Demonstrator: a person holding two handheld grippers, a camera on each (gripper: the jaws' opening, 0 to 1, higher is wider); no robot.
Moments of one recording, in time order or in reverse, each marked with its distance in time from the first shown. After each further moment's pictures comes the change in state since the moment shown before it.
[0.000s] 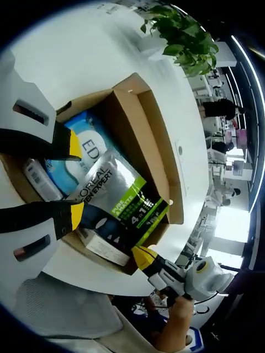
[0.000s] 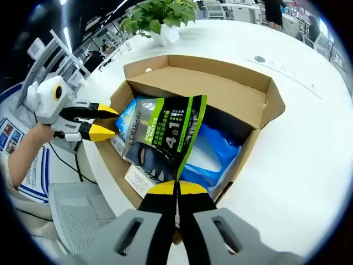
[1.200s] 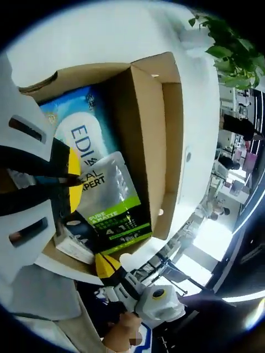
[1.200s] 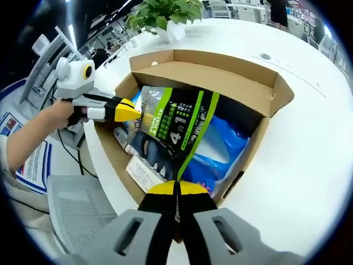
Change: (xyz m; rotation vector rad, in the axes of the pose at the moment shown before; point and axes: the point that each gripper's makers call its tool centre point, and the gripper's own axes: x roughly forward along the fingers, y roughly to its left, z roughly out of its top) left arm 0.030 -0.005 0.009 -0.266 -0.040 -0.114; right arm 0.007 0.006 -0.013 -0.032 -0.002 0.036
